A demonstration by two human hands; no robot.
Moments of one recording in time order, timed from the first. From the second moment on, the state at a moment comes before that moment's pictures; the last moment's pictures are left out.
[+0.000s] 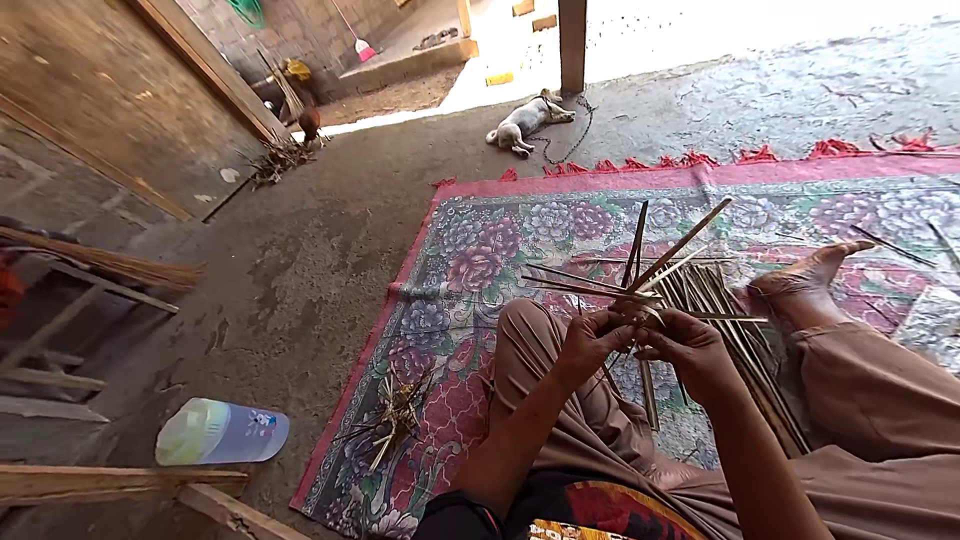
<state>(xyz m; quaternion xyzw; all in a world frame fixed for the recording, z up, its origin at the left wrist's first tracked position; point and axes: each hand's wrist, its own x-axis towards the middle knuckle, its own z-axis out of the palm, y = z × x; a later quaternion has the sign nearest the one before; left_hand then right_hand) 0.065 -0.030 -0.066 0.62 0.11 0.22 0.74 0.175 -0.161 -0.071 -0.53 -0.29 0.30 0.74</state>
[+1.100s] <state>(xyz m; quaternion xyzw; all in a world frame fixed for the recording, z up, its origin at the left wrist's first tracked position) 0.043 -0.020 -0.032 0.66 0.20 0.12 0.71 0.165 -0.157 -0.055 -0.61 -0.32 0.25 0.68</state>
